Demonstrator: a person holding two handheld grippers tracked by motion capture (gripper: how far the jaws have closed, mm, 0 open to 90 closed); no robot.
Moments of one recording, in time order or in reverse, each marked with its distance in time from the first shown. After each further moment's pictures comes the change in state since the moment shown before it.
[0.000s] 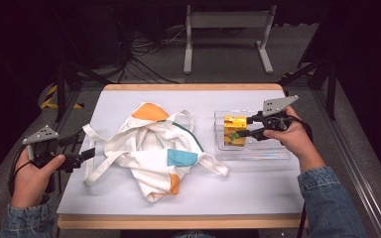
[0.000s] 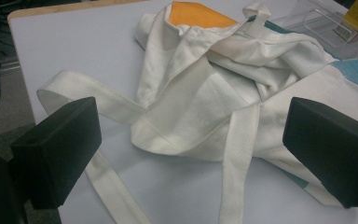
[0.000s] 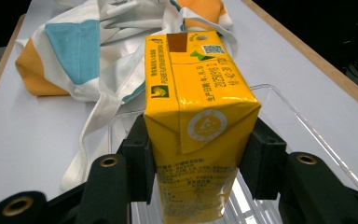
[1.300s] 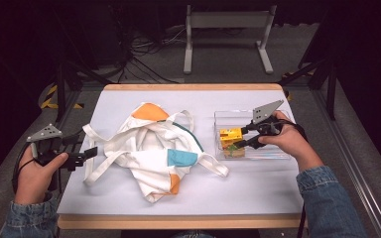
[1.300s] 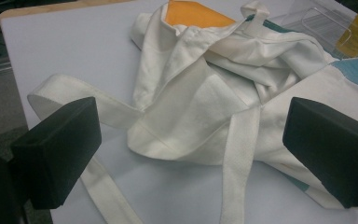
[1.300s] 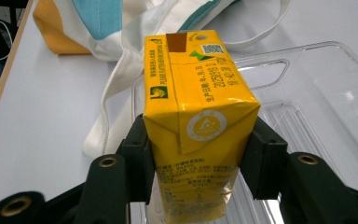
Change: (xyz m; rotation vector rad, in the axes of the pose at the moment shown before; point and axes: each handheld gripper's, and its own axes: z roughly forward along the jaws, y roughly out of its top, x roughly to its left) left arm 0.001 0.003 0.008 0.007 -0.015 0.006; right arm 0.004 -0.007 0.021 0.154 0.119 -0.011
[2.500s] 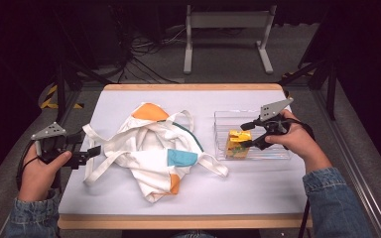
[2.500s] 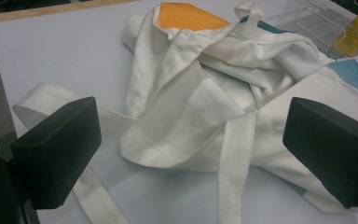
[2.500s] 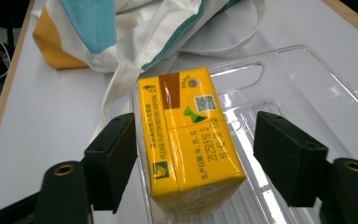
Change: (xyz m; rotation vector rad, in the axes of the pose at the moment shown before) left arm -0.003 0.004 0.007 0.003 -0.018 0.010; right arm 0.003 -0.002 -0.020 -0.048 -0.046 0.054
